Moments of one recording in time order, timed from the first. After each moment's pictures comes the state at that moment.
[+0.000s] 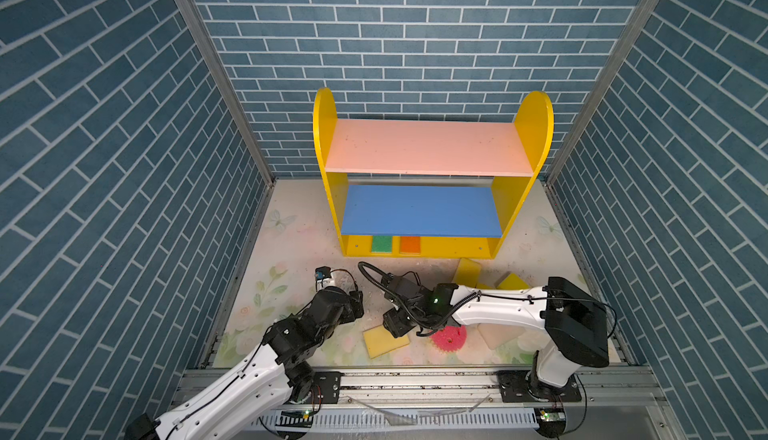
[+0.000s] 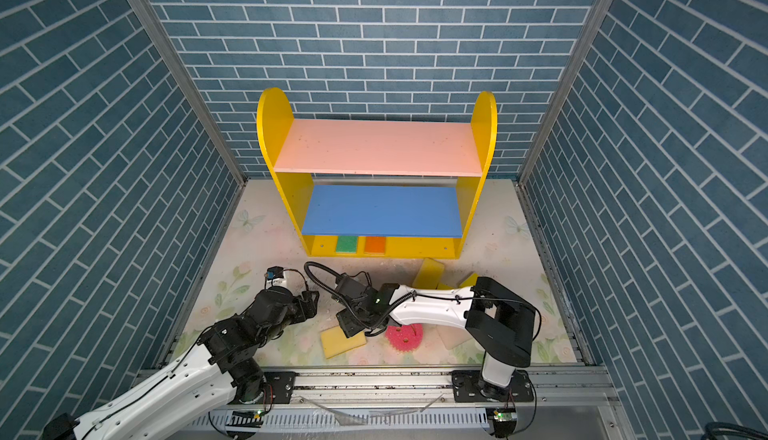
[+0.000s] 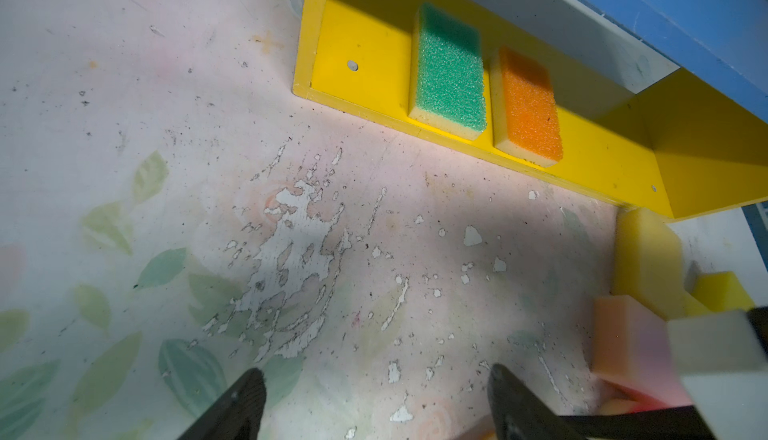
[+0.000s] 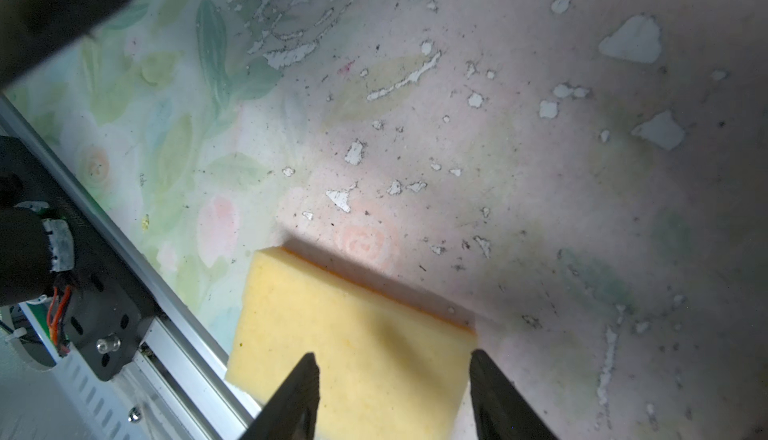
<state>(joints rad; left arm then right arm) -0.75 0.60 0.36 -0.52 -0.30 -0.84 1.26 1.70 1.05 -0.40 -0.04 0.57</state>
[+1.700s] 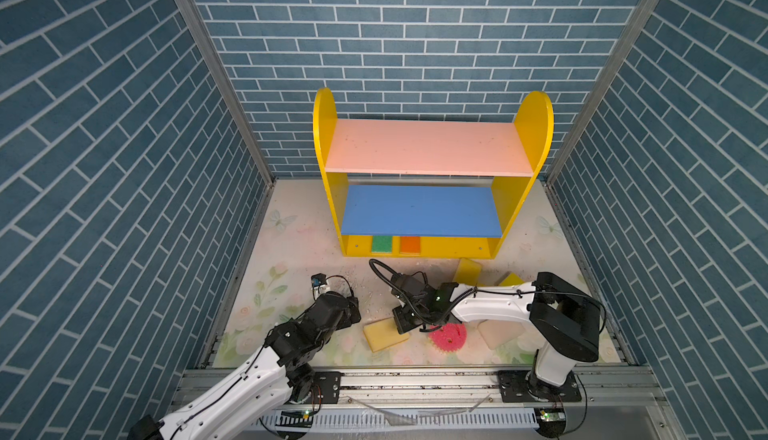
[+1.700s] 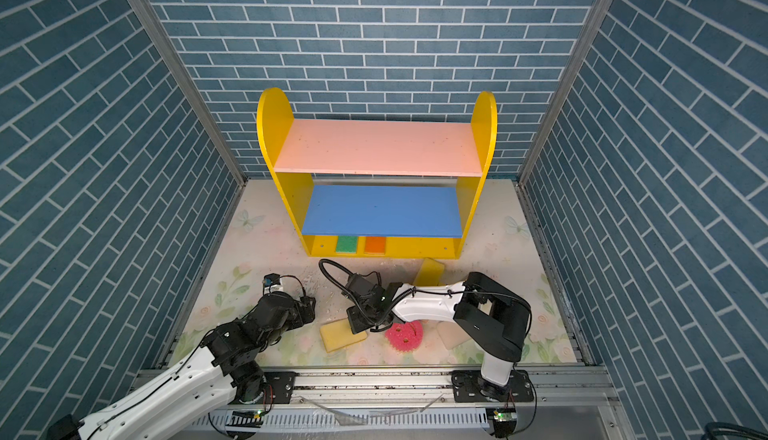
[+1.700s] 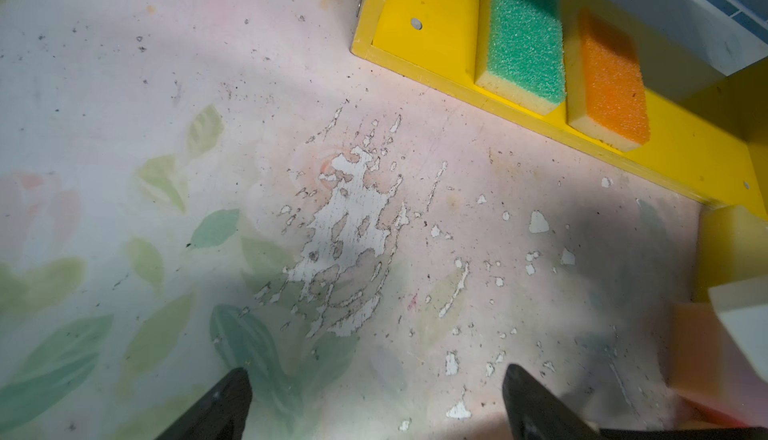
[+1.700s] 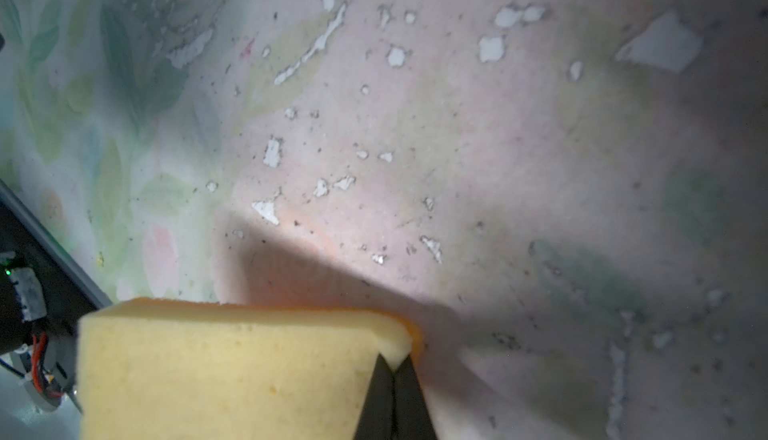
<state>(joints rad) -0.73 0.60 0.30 -0.55 -0.33 -0.86 1.17 1.74 0.97 -0.29 -0.10 0.68</state>
